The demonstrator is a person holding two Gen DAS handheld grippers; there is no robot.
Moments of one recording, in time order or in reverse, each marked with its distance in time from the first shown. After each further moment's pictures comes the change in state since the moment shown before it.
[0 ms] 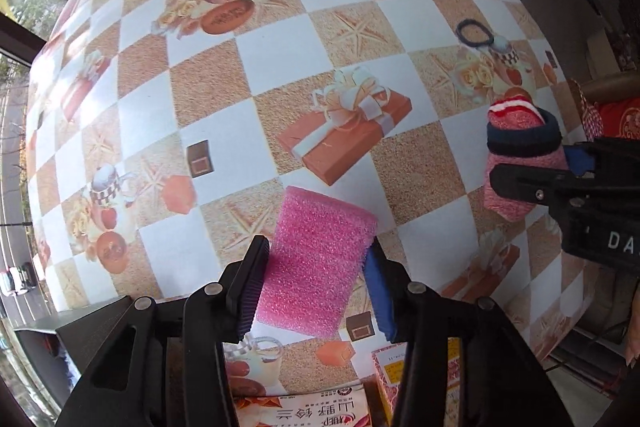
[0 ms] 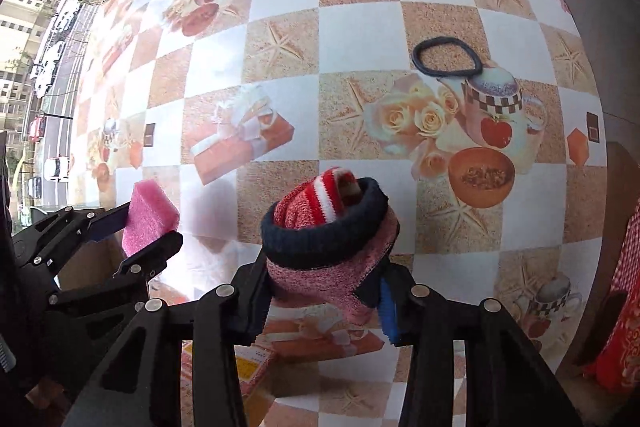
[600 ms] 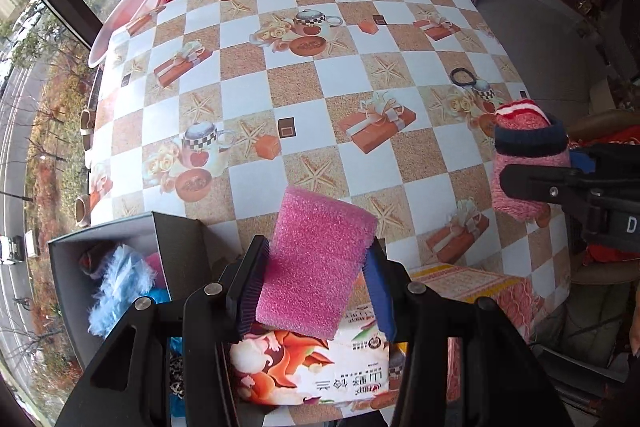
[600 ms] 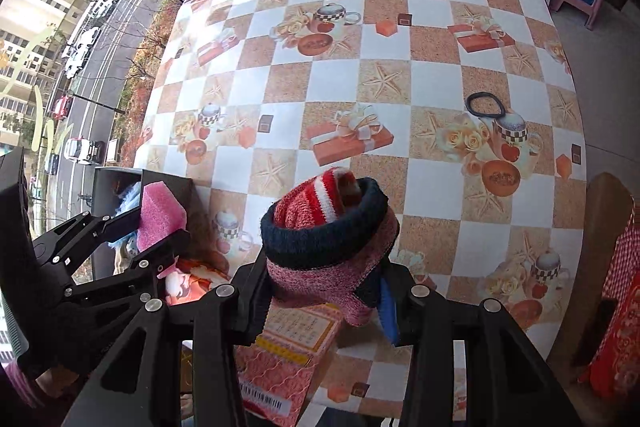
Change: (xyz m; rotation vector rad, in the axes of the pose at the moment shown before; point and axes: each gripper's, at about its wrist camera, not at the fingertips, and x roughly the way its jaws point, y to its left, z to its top) left arm -0.105 0.038 -0.094 -0.125 -0.130 0.001; right arm -0.077 0.067 -0.051 -0.126 -0.082 0.055
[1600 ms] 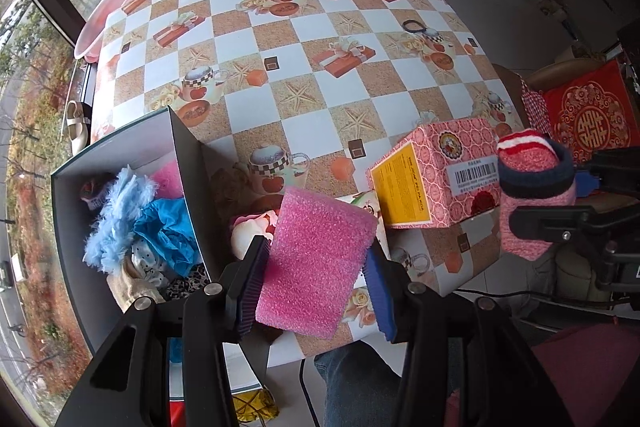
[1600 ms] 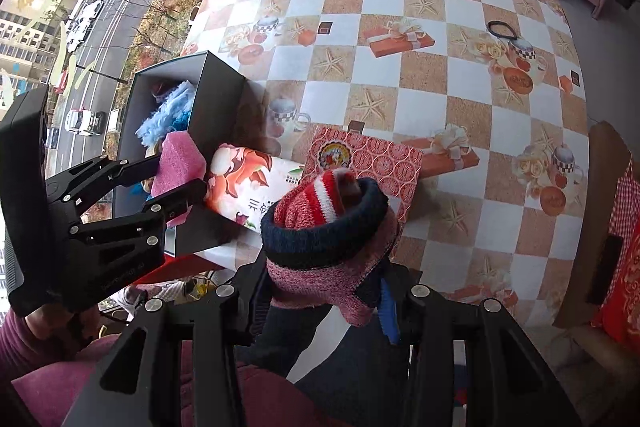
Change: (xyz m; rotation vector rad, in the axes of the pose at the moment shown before) left arm -0.043 0.014 -0.108 0.094 0.012 -0.095; right arm -0.022 0.074 -0.124 -0.033 0.099 -0.007
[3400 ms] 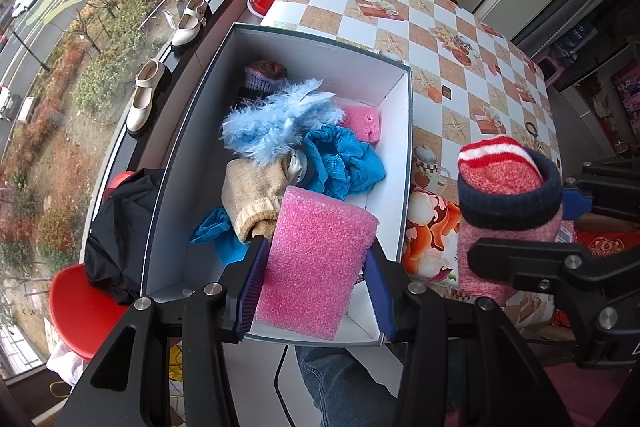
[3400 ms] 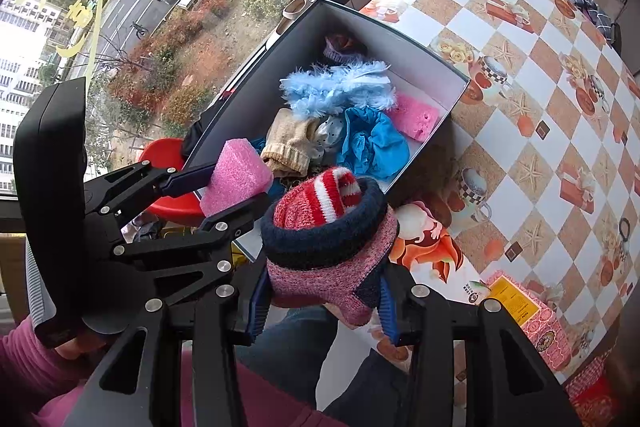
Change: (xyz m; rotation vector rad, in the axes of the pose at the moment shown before) left arm -0.028 0.153 -0.107 -0.565 -0.091 0.062; right arm 0.062 0.223 0.048 -0.544 0.126 0.030
